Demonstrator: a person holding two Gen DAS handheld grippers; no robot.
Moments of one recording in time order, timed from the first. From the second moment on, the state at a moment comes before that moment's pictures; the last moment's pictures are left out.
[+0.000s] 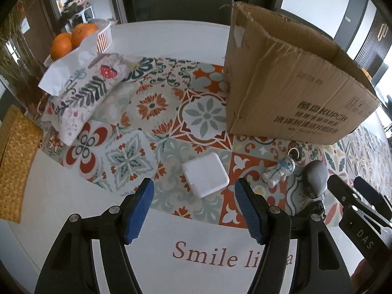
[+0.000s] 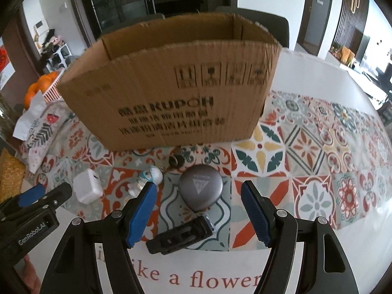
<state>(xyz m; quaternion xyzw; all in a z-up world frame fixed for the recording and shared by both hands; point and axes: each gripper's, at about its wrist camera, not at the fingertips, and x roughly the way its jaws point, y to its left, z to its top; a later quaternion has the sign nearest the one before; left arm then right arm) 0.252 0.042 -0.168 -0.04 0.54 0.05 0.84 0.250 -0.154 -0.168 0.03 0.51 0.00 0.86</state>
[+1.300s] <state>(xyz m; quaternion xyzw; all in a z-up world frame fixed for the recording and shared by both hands) 0.293 0.041 -0.222 -0.08 0.60 0.04 0.80 0.305 -0.154 -0.240 0.05 0.57 0.01 0.82</state>
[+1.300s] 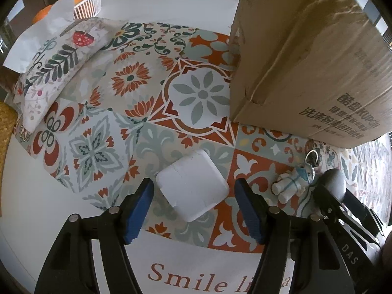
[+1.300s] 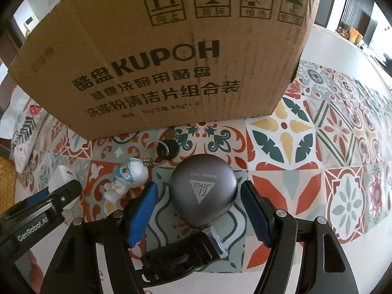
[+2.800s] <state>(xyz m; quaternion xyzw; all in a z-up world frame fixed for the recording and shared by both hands) 0.252 0.027 -0.183 -0.03 0.52 0.00 0.85 0.238 -0.171 -0.211 0.05 0.51 0.02 0.86</state>
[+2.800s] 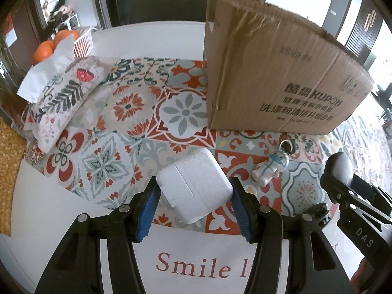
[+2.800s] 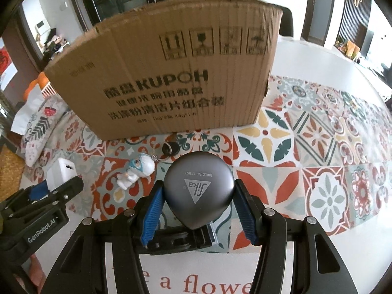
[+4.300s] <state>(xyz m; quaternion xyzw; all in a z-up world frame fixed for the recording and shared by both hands) 0.257 0.001 -0.021 -0.02 0.36 -0.07 0.93 0.239 -0.175 -0.045 0.06 0.35 0.05 0.93</state>
